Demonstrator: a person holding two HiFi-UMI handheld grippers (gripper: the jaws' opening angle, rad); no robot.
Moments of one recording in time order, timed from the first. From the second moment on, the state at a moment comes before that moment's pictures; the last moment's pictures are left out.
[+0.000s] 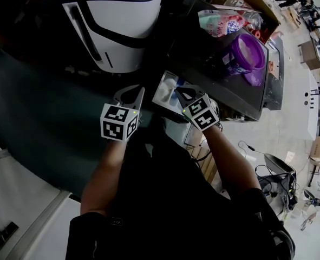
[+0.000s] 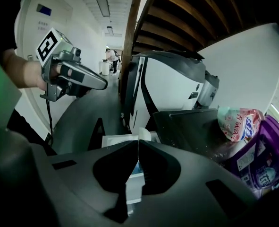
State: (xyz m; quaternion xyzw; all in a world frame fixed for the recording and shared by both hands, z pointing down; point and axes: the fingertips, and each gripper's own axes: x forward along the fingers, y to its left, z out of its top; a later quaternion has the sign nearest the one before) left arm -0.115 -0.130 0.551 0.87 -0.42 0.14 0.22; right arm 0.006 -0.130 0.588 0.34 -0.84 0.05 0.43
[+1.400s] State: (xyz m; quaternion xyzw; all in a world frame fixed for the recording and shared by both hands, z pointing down) left arm -0.113 -0.123 0.545 0.87 -0.42 0.15 0.22; right arm -0.001 -0.117 0.583 0.28 -0.81 -0.12 0.51
